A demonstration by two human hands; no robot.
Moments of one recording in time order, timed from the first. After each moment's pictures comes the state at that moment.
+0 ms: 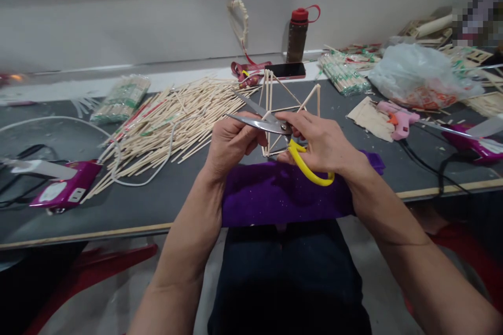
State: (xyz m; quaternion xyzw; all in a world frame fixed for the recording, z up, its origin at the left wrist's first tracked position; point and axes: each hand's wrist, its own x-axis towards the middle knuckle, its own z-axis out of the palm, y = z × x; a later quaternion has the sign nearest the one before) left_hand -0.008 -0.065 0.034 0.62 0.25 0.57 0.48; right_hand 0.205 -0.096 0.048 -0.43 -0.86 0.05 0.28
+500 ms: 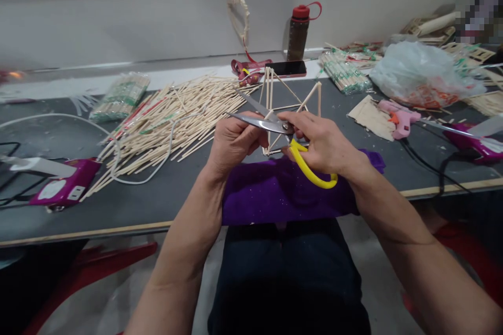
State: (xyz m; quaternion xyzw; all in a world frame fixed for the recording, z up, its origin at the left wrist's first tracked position) left_hand -0.009 -0.066 0.028 0.66 0.25 0.55 0.45; right_hand 0.203 -0.095 0.042 -0.42 -0.85 0.09 0.31
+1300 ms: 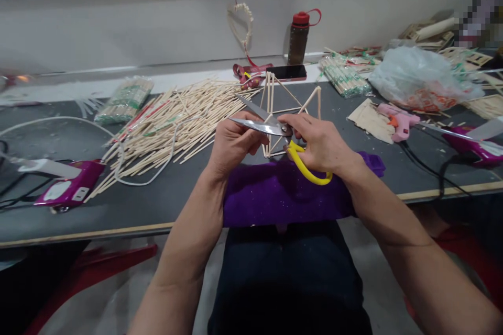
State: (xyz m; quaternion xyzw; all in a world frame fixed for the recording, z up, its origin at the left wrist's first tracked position) left_hand -0.009 -0.062 0.030 0.62 0.24 0.57 0.48; right_hand 0.201 -0.090 0.038 -0.42 -0.86 0.03 0.30
